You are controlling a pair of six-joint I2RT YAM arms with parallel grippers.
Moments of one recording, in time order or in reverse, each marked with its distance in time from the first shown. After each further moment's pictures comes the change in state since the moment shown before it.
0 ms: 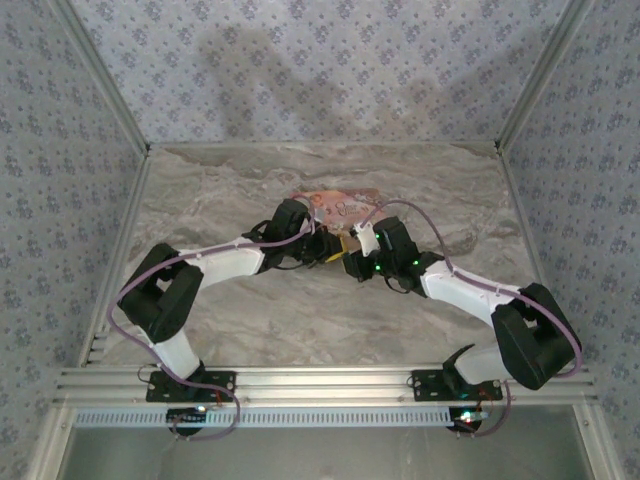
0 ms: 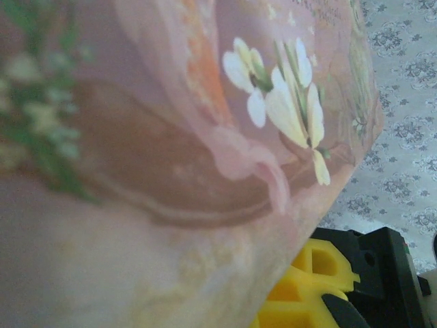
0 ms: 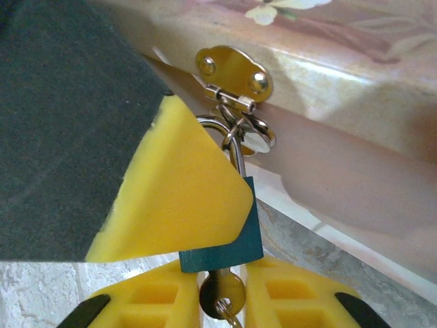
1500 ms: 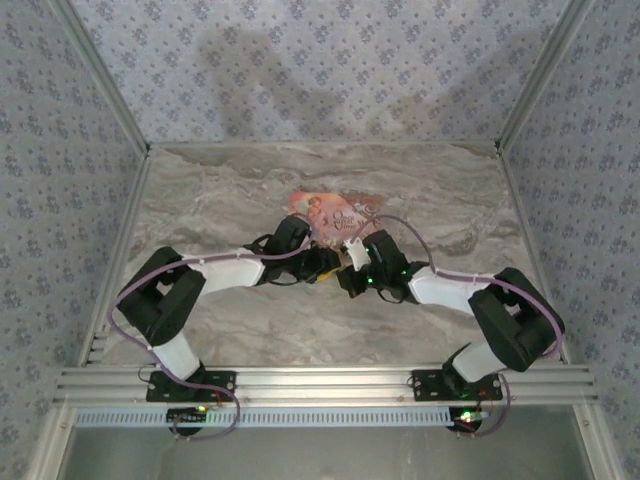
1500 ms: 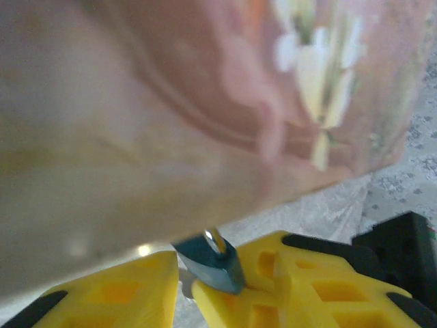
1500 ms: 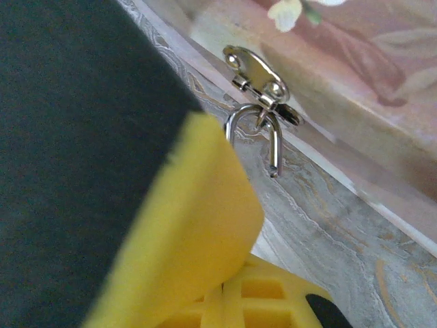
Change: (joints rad) left arm -0.043 -0.011 -0.103 -0.047 -0.112 -0.008; right arm 0.061 0.116 -0.076 0.140 -0.045 0.011
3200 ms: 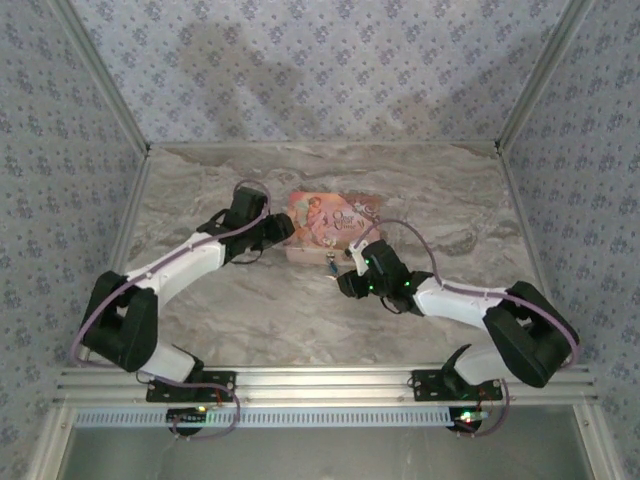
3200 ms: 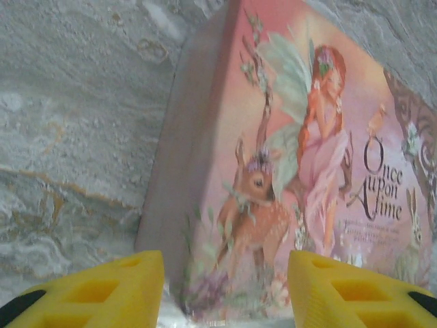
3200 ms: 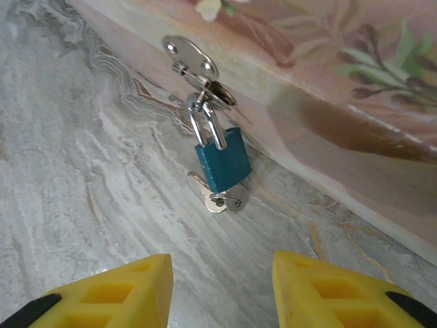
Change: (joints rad) left arm 0.252 -0.208 0.104 -0.351 -0.312 0.286; right arm 0.075 -0.084 -0.061 -0.005 0.259 0.061
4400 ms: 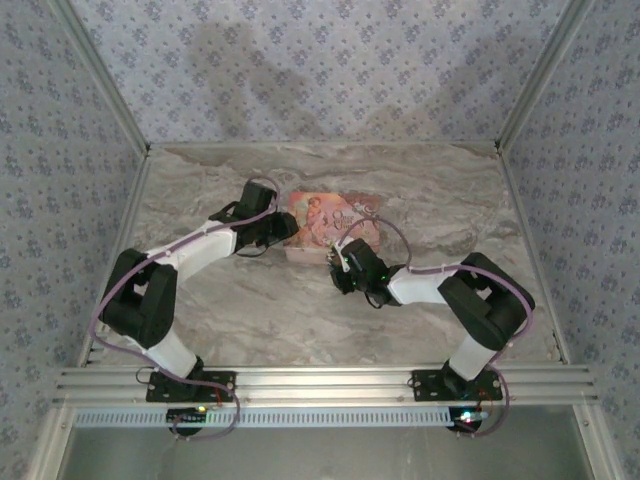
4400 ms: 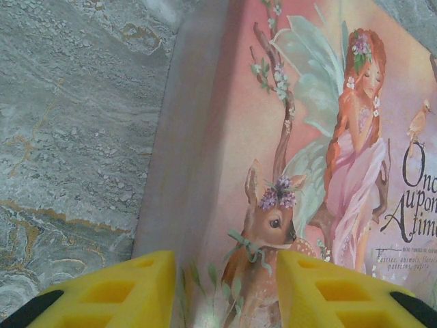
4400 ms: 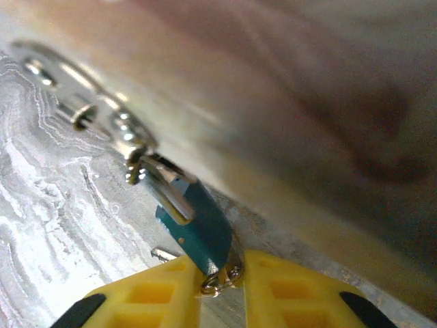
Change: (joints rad) left arm 0.010 0.136 0.074 -0.007 0.050 0.034; right arm 0.040 0.256 0.109 0.096 0.123 0.020
